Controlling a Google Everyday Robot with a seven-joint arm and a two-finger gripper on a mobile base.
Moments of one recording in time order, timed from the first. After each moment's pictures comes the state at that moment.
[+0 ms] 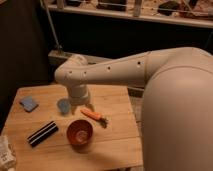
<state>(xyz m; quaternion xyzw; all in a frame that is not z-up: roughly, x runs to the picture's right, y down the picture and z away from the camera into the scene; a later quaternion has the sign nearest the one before) -0.130 0.094 0.697 -0.25 0.22 0.60 0.72</state>
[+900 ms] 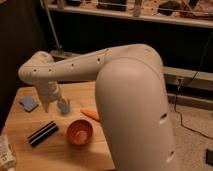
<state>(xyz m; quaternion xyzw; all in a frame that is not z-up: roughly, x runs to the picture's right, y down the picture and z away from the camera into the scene) -0.263 0.078 0.706 -0.27 0.15 0.53 0.79</state>
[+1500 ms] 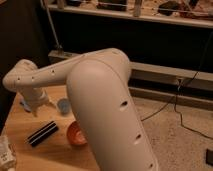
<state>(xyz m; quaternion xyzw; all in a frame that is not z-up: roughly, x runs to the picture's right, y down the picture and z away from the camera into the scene) -0.327 0.108 0.739 -0.28 0.14 0.48 0.82</state>
